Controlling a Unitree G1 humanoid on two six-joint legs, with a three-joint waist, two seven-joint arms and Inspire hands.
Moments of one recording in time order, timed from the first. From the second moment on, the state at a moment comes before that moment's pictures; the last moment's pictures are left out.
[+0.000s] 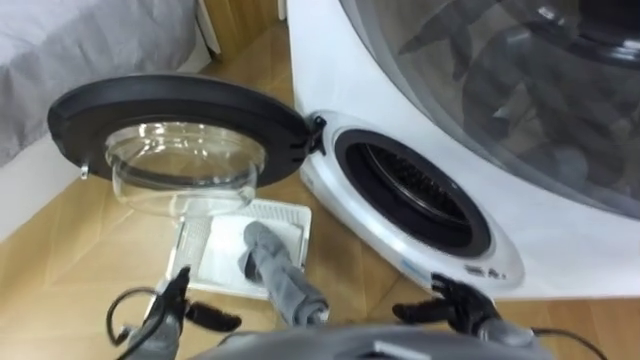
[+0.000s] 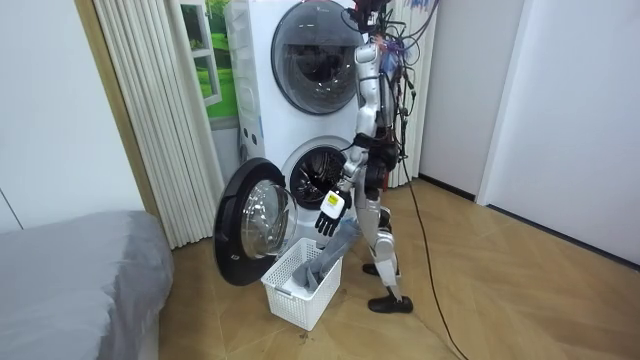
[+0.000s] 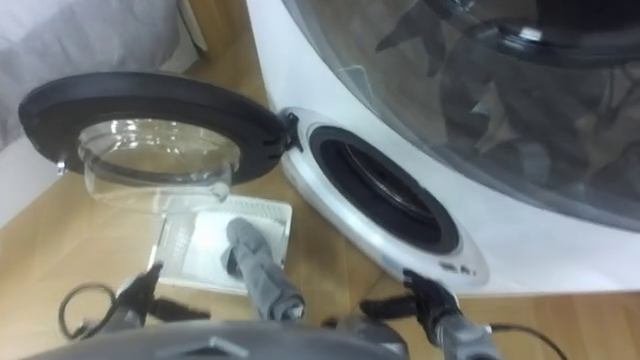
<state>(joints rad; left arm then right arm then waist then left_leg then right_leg) 0.04 0.19 -0.02 1.17 0.29 -0.14 0.09 -0.01 -0.22 0.13 1.26 0.07 -0.13 0.16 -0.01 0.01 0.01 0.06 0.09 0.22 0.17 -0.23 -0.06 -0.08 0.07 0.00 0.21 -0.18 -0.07</state>
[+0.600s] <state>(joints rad) -0.35 0.19 -0.17 1.34 0.50 -0.17 0.13 -0.32 -0.21 0.19 1.33 0.05 -0.14 0.14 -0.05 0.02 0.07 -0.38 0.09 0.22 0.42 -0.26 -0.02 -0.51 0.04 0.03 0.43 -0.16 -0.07</state>
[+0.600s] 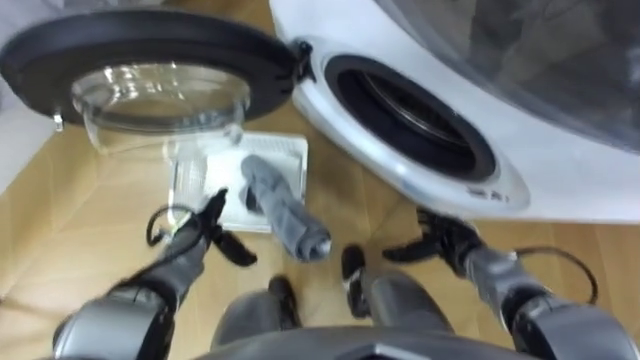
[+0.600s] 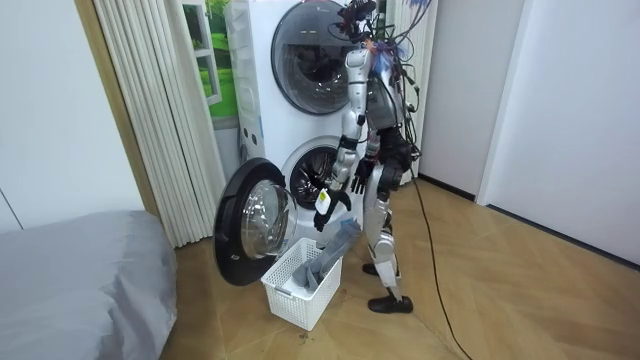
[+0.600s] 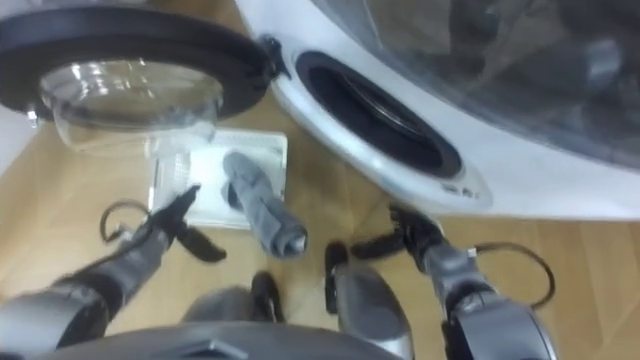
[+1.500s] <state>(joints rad) -0.55 0.25 -0.48 1.31 0.78 -0.17 0.38 -0.38 -0.23 0.37 1.16 0.44 -0.18 0.14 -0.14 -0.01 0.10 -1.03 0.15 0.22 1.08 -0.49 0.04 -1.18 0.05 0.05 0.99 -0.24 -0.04</state>
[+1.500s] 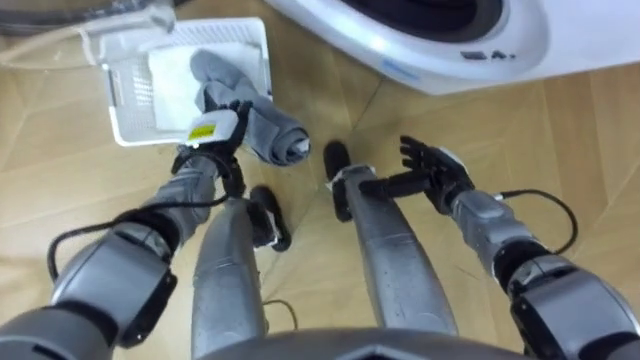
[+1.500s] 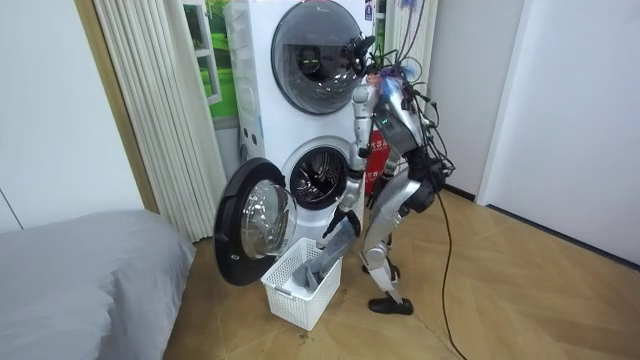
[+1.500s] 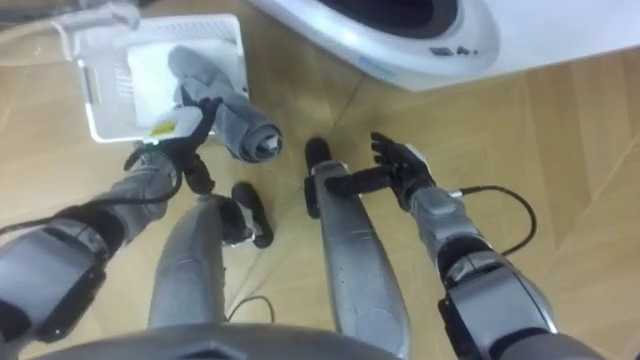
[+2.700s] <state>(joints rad) -0.59 0.31 -0.63 1.30 0.90 -0.16 0.63 -0.39 -0.25 0.43 1.07 0.72 -0.27 0.26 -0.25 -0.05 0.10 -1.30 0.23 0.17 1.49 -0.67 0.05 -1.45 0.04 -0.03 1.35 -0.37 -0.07</state>
